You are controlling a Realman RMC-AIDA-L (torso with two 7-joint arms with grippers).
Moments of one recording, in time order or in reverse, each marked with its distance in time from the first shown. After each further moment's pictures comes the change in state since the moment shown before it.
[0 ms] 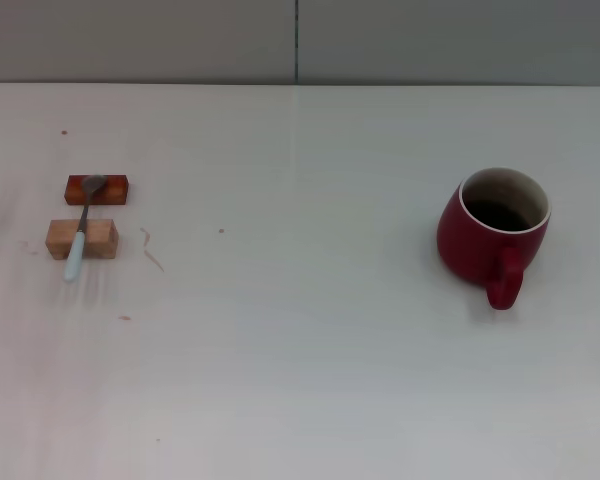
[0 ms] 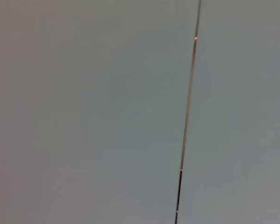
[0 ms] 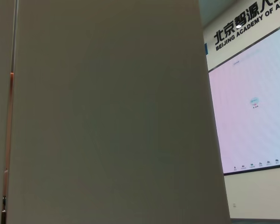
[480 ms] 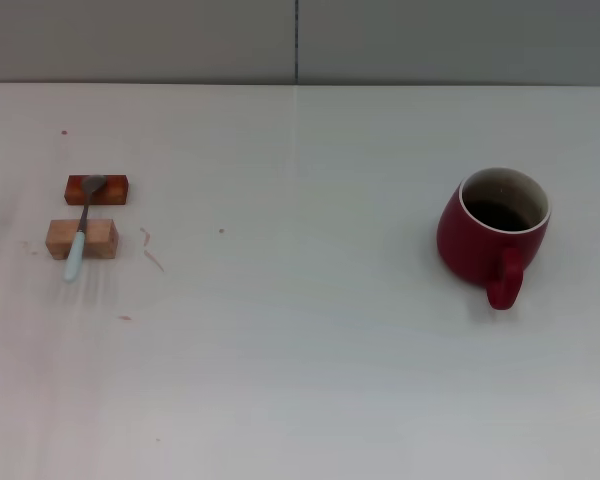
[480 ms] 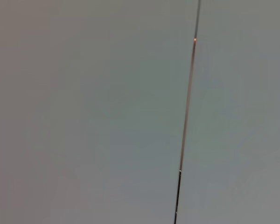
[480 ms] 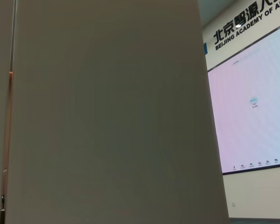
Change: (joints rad) left arm 0.002 -0.003 -0.001 0.000 0.000 0.007 0.000; right arm -0.003 0.000 0.000 0.000 0.000 0.001 0.000
